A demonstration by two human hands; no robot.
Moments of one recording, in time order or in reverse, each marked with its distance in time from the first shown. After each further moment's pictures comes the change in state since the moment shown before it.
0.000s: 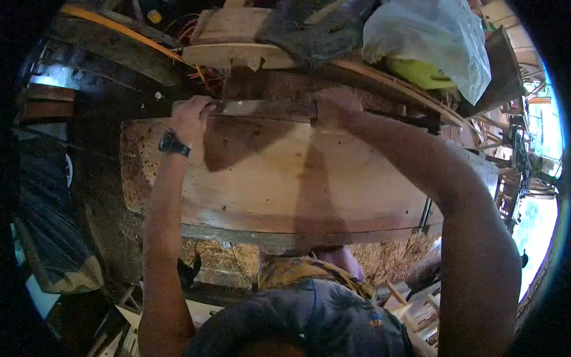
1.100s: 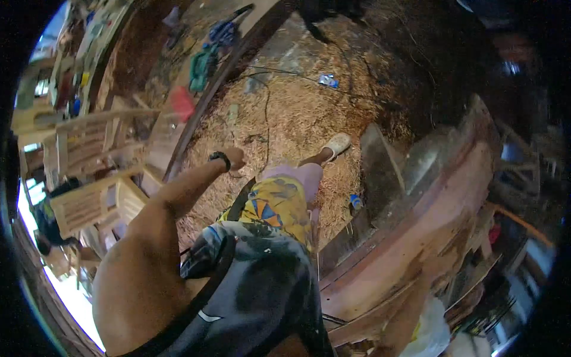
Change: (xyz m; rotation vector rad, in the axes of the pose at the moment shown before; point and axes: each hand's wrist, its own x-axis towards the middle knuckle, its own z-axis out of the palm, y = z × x) left_hand -0.793 0.571 0.309 -0.615 -0.384 -1.817; right_hand -0.127 -0.113 0.114 -0.415 0.660 -0.809
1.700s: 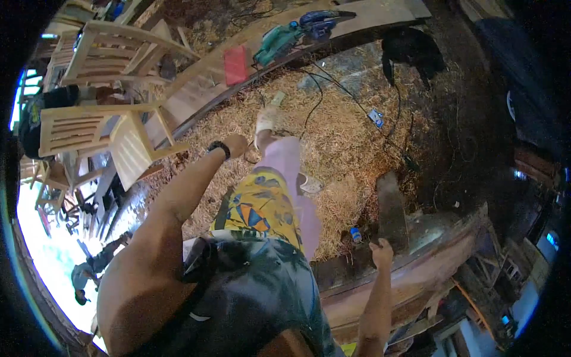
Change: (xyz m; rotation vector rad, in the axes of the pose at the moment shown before) left_hand -0.081 -0.151 0.098 -0.389 0.251 -0.161; right_hand -0.034 -0.273 0.079 0.121 -0.861 -0.519
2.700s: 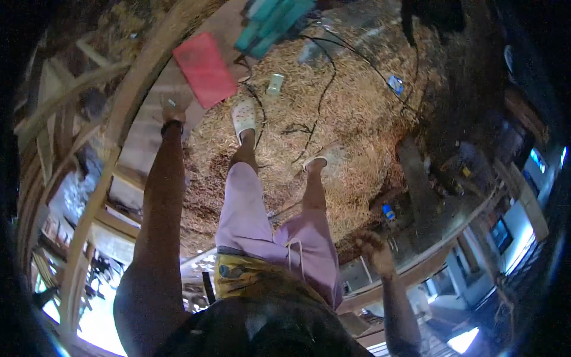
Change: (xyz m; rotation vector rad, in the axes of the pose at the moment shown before) left_hand 0.335 -0.452 0.114 -0.740 0.265 -0.716; right_hand 0.059 -0.506 0.064 0.745 -0.363 0.460
